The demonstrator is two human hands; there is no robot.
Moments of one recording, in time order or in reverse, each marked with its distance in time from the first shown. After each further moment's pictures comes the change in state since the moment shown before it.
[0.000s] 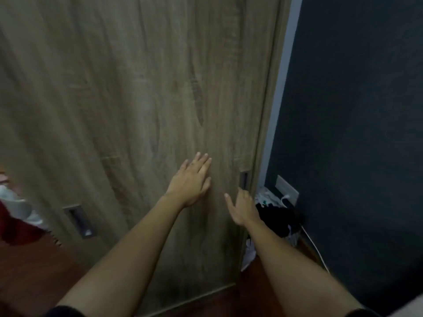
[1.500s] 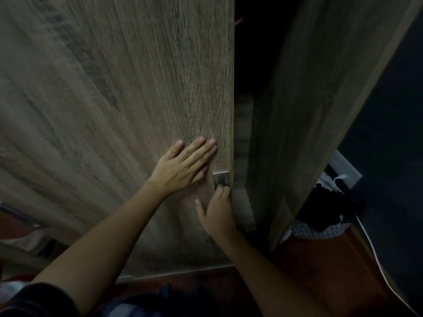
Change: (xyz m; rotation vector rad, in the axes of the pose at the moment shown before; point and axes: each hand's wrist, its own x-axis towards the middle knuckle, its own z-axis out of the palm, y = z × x) left_hand 0.031 -0.141 0.091 0.788 0.658 0.336; right_hand 0.041 -0.071 0.144 0.019 0.081 -0.215
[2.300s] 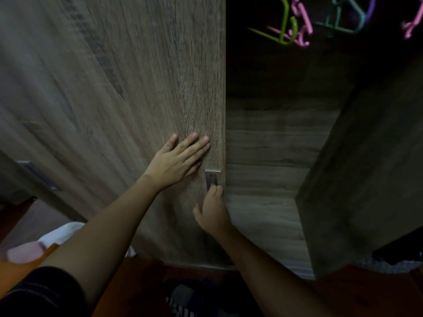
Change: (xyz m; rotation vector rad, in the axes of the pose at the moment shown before) left_hand -0.254 -0.184 -0.033 0.106 -0.161 -0.075; right_hand -0.057 -0.226 0.155 -0.031 -0.245 -0.237
